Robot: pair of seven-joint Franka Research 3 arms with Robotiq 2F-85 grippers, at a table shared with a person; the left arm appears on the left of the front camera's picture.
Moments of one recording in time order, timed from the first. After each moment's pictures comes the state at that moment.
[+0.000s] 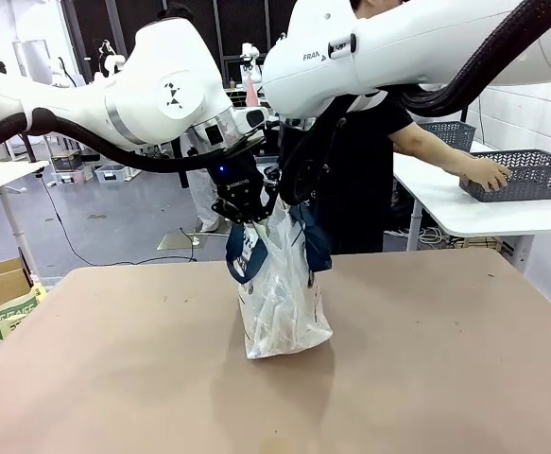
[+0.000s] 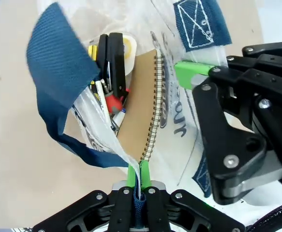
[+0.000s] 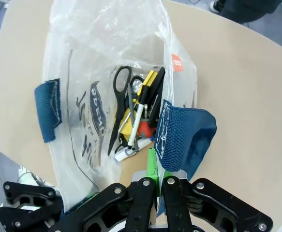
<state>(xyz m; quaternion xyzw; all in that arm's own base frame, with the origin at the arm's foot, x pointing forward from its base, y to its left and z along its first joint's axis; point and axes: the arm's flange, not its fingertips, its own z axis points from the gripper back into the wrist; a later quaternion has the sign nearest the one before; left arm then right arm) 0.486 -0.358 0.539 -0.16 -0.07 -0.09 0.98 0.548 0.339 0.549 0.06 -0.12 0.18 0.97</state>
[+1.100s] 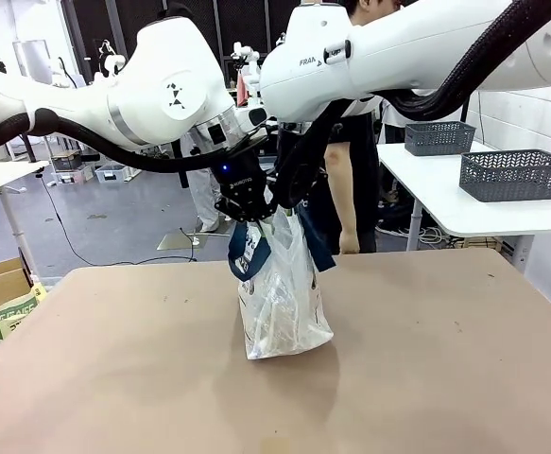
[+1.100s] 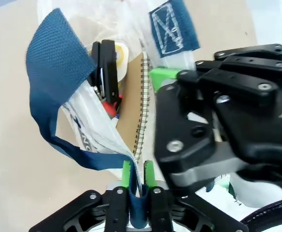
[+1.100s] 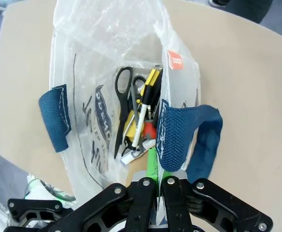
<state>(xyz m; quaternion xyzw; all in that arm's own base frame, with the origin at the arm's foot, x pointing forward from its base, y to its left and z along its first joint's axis) 0.486 -0.365 0.543 -0.17 -0.09 -0.10 0.98 0.552 0.343 0.541 0.07 -0.11 0.14 0.98</state>
